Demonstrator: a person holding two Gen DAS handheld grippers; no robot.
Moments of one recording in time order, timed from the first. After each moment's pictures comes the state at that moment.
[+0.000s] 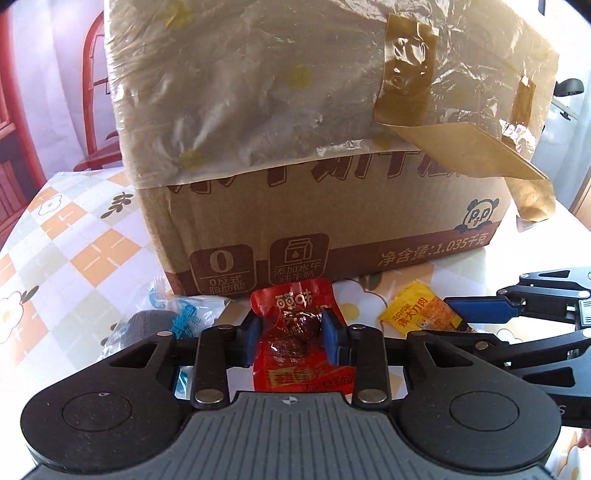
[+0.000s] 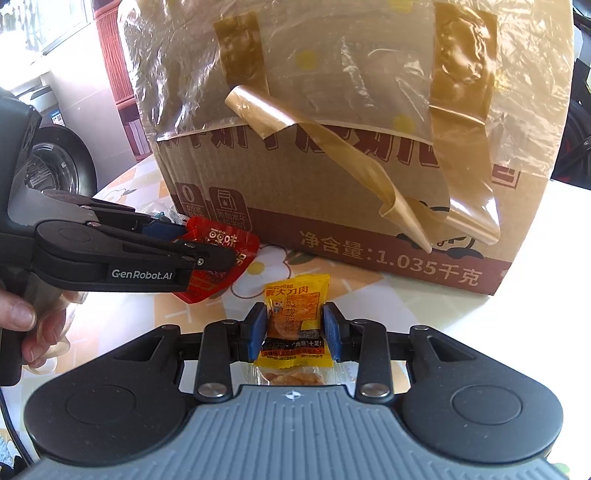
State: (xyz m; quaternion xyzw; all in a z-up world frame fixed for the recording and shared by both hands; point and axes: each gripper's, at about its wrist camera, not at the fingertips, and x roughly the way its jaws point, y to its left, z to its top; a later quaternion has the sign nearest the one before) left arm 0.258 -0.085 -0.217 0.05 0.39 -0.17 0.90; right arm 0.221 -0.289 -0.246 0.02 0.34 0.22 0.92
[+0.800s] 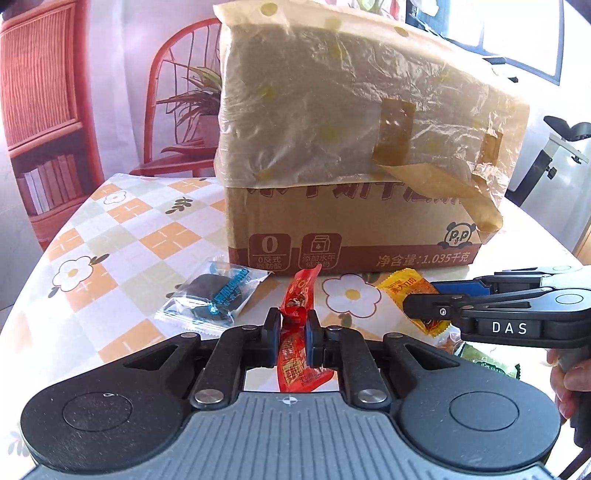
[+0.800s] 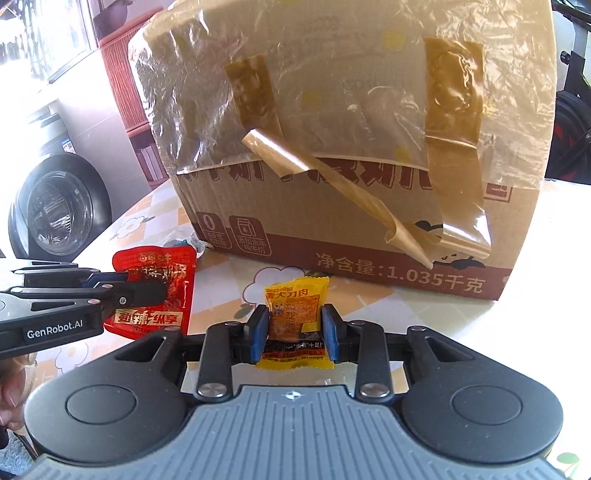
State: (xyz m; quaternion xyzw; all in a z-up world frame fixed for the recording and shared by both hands) left arm 0.177 -0.054 -0.178 0.01 0.34 -0.12 0.93; right arm 0.209 -0.297 -0.231 0.07 0.31 0.24 0.92
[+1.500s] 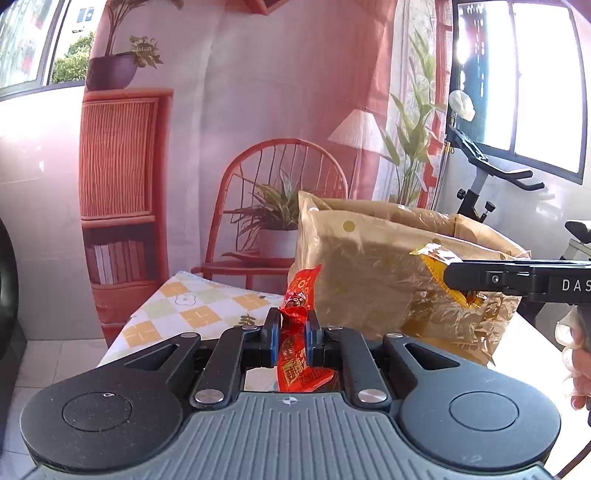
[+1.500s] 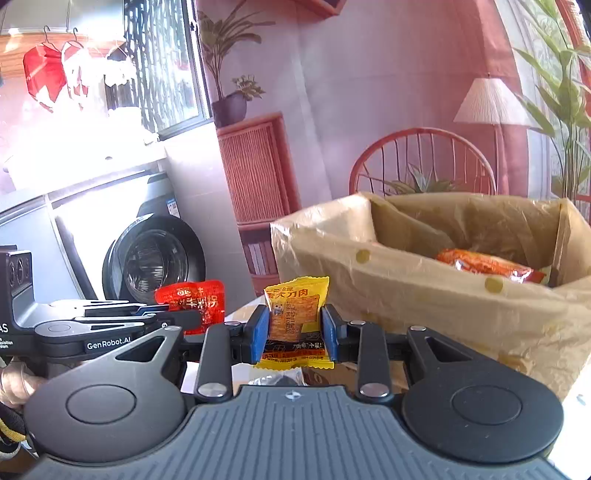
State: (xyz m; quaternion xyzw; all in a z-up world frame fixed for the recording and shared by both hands) left arm 0.136 -0.013 -0.063 -0.03 0.19 -0.04 0.98; right arm 0.203 -0.299 -0.087 0.05 0.14 0.38 0.91
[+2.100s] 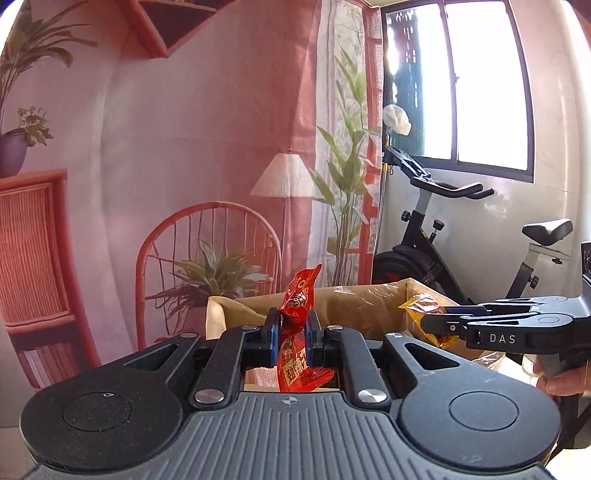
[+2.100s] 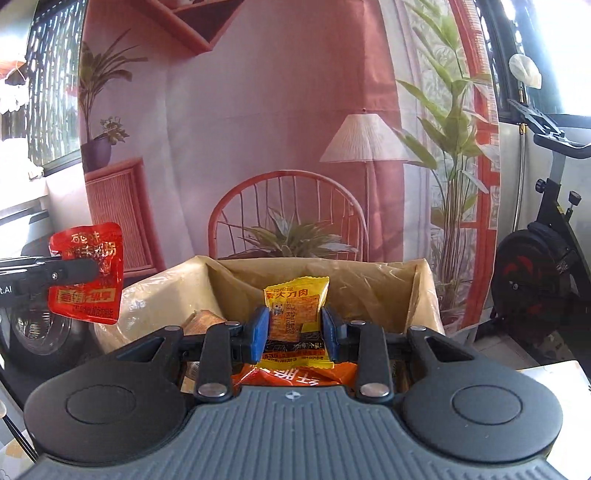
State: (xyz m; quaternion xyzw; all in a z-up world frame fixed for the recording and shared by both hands) left arm 0.242 -0.090 0.005 0.02 0.15 -0.14 0.98; right arm 0.276 -0.356 -0.074 0.06 0.15 0.18 0.97
